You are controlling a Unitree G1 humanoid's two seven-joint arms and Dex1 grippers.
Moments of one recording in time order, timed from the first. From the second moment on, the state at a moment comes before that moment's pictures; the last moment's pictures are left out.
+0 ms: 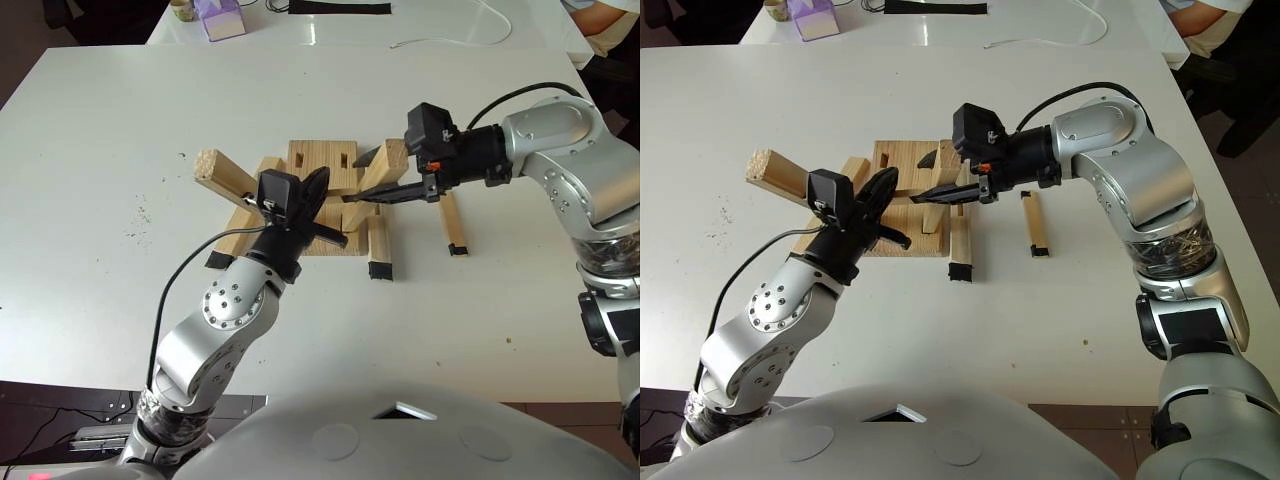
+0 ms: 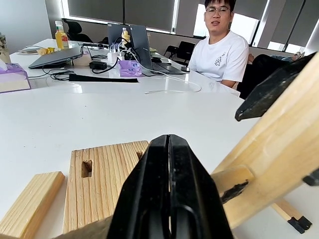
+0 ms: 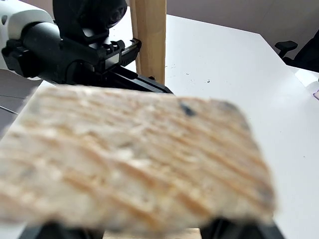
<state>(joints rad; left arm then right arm) 0.12 0.31 -0.32 -0.80 -0.48 0.57 0.20 -0.67 -0.67 0.31 -0.29 0.45 0.67 1.16</state>
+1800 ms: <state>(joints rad) 0.19 0.19 0.04 -0.74 -0.67 0.47 0.08 -0.76 -0.66 0.31 -0.18 0.41 0.76 1.21</state>
